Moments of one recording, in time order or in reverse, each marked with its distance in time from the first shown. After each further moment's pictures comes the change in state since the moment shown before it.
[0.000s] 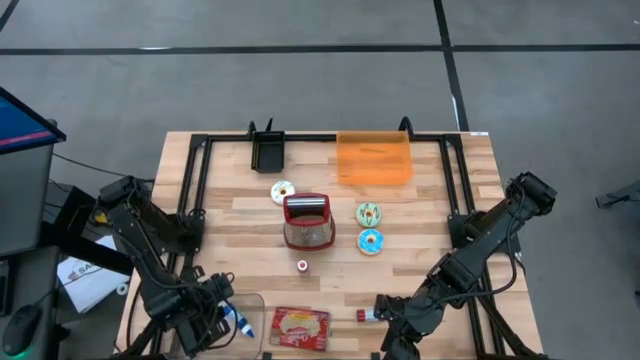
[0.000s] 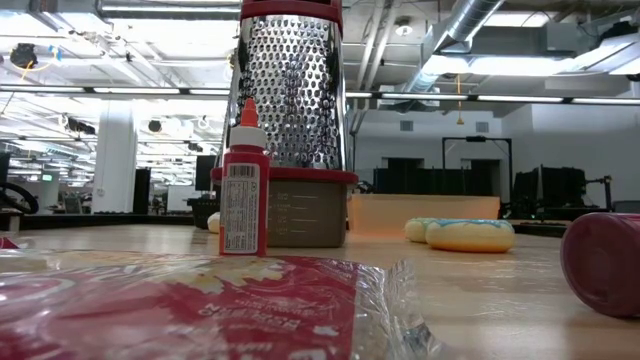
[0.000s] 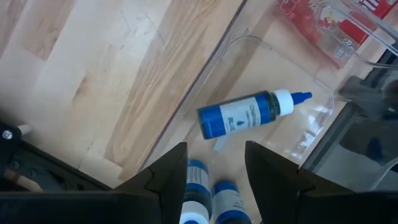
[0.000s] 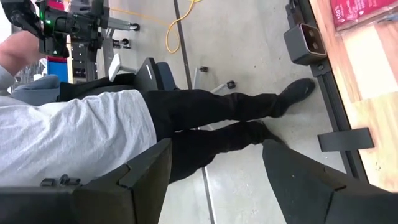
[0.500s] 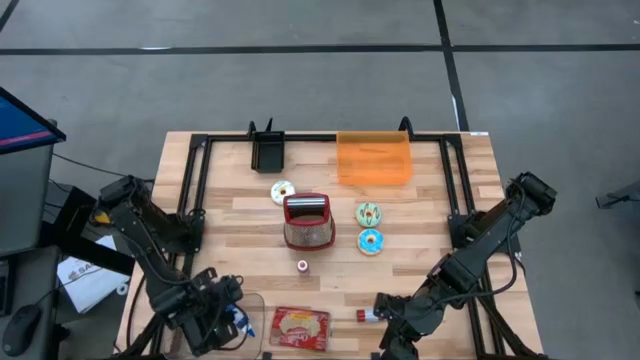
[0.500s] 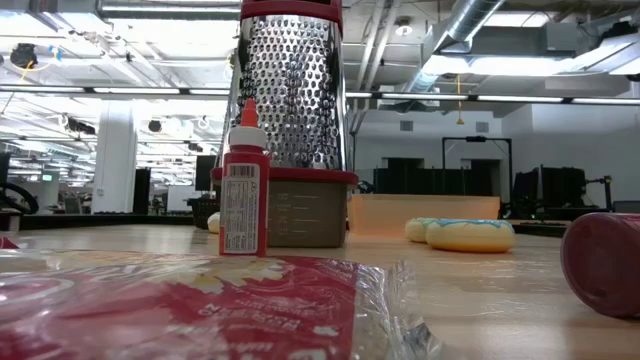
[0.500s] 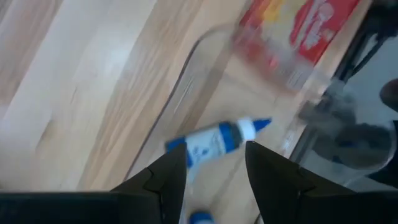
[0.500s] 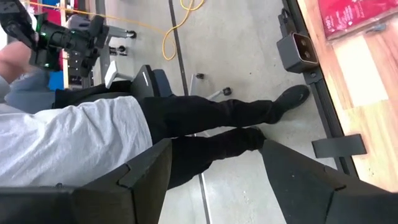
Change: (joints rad) left arm 0.053 0.000 0.000 0.129 -0.089 0.119; right arm 0.003 0.000 0.000 -0.011 0.036 0.001
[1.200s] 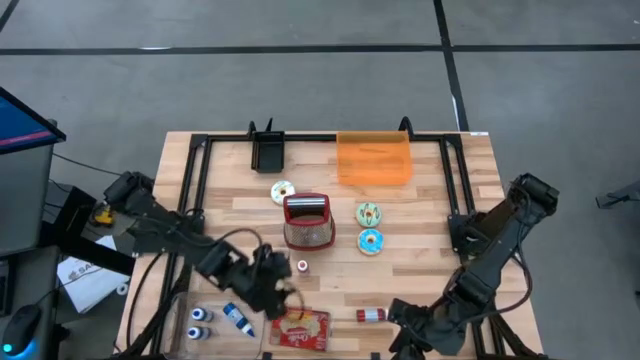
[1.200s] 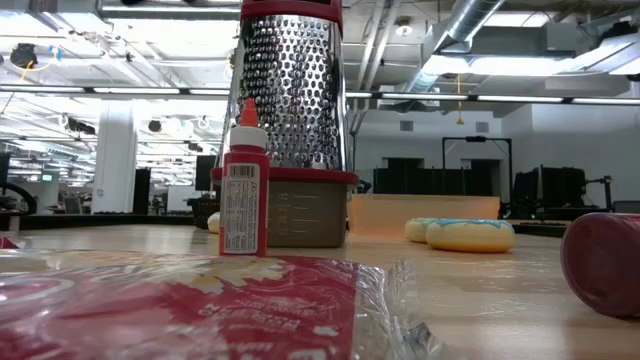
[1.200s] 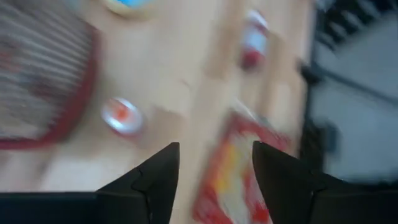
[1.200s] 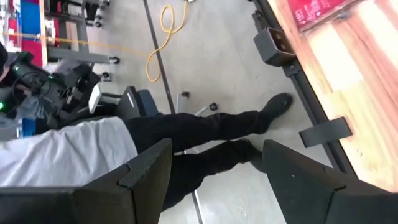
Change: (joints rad) left arm 0.348 0.000 0.000 0.433 -0.120 0.563; right arm 0.130 0.000 0.000 -0.061 0.230 0.145
